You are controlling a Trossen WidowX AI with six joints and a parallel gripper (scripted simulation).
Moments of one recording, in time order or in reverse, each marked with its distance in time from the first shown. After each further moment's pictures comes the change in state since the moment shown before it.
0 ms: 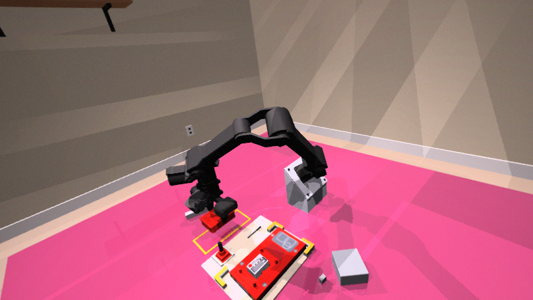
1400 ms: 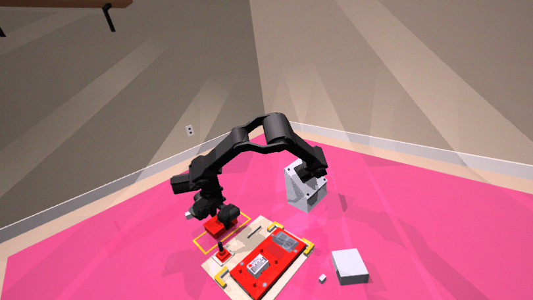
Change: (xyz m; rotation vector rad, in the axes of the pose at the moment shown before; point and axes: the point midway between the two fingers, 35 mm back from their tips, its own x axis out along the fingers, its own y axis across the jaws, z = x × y) arm 0.029 0.002 -0.003 0.003 0.003 0.006
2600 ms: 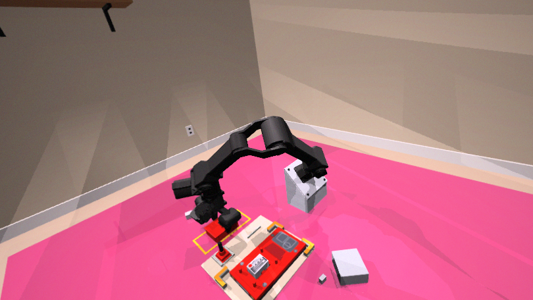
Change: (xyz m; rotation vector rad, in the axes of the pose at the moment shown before) arm 0.016 0.000 0.000 0.000 0.000 0.001
